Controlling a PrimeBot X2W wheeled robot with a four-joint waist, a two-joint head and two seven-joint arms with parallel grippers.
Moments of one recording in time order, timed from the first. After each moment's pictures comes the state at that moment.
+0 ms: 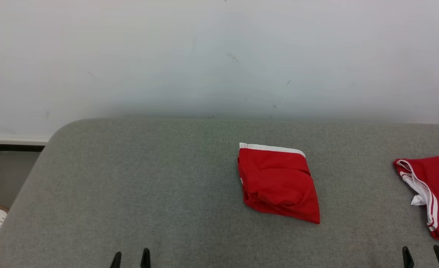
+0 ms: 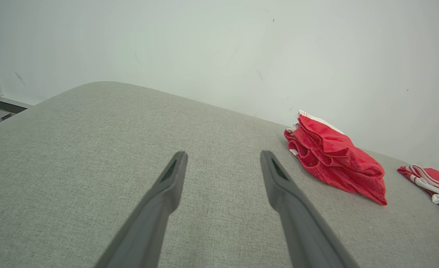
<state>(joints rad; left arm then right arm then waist) 0.21 0.05 -0.15 0.02 -0.30 0.03 -0.26 0.16 -0.15 -0.10 0.19 0.16 0.13 -0.26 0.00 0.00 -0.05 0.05</state>
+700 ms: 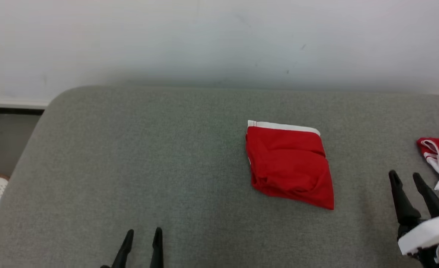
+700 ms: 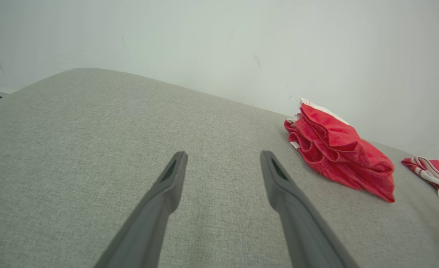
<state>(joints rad) 0.15 0.05 -0.18 0.01 -0.30 0.02 -0.26 -0.14 -0.25 0.06 0.22 0.60 0.13 -0.06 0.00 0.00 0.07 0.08</state>
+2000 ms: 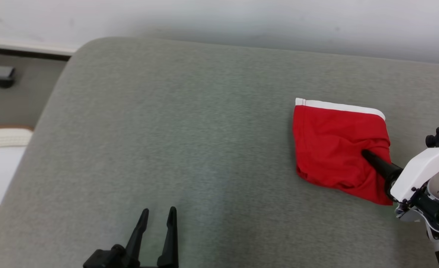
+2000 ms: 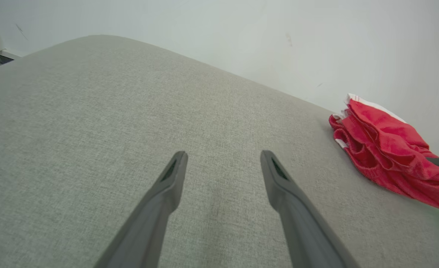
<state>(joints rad) 0.03 0.05 -0.27 0.03 -0.37 0.07 -0.26 -0.50 -0.24 0.09 0.41 0.97 0.13 0.62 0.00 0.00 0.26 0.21</state>
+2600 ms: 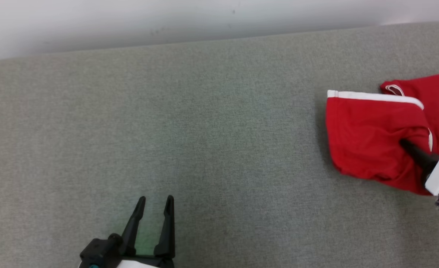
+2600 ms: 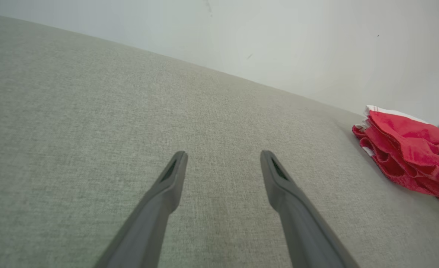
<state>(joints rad) -0.02 0.05 -0.24 0.05 -0.33 0.03 -0.26 -0.50 -0.38 0.10 0.35 0.92 0.13 0.62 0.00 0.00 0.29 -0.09</state>
